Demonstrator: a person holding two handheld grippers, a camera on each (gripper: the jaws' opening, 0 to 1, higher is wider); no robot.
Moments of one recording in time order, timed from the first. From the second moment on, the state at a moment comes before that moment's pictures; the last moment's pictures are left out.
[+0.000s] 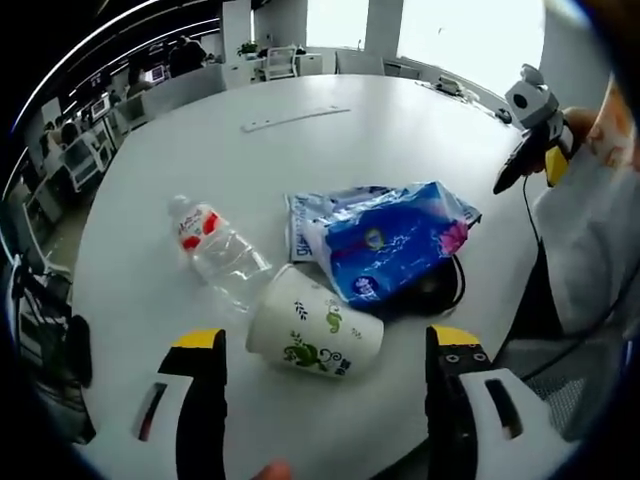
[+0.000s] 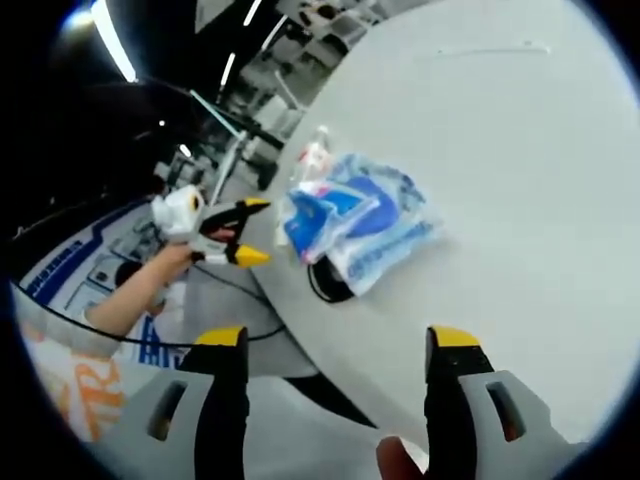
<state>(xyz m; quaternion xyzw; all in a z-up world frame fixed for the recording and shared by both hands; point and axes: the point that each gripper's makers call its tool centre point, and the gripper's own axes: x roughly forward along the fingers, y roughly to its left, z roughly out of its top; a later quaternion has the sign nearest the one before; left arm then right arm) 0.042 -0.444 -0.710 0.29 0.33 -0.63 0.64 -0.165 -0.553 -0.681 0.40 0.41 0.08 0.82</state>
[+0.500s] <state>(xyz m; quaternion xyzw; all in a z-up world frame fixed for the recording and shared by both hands) 0.052 -0.441 -0.730 0.32 0.32 -0.62 0.64 -0.166 -0.552 -0.682 0.40 0.41 0.08 0.81</state>
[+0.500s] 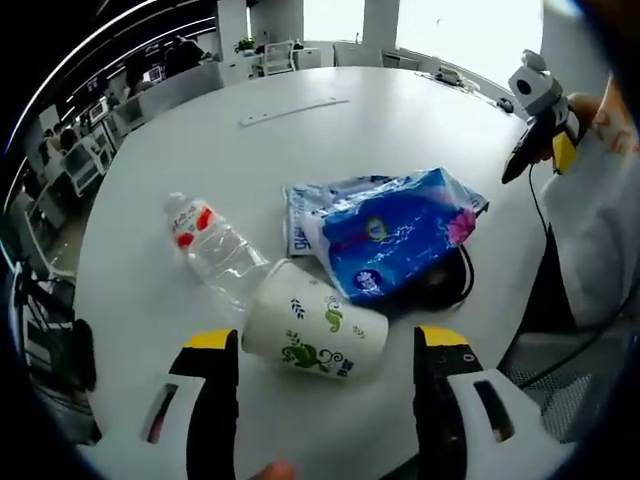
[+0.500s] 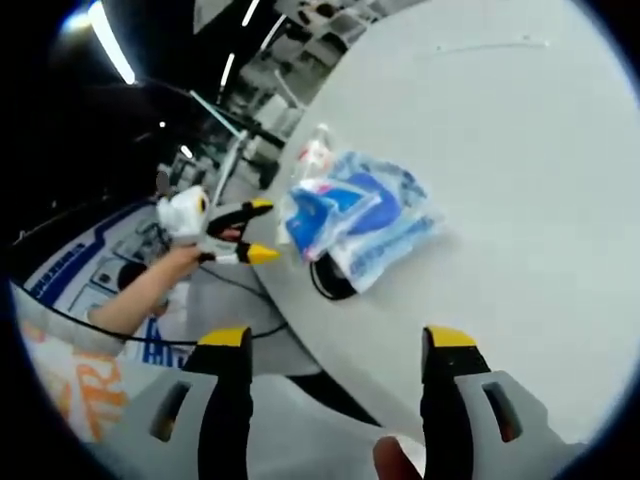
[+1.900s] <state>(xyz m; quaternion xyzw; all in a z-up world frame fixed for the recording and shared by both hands) -0.025 -0.464 -0.623 0.41 0.14 -0.61 0.66 -0.163 -0.548 -0.668 0.42 0.38 0.09 0.82</state>
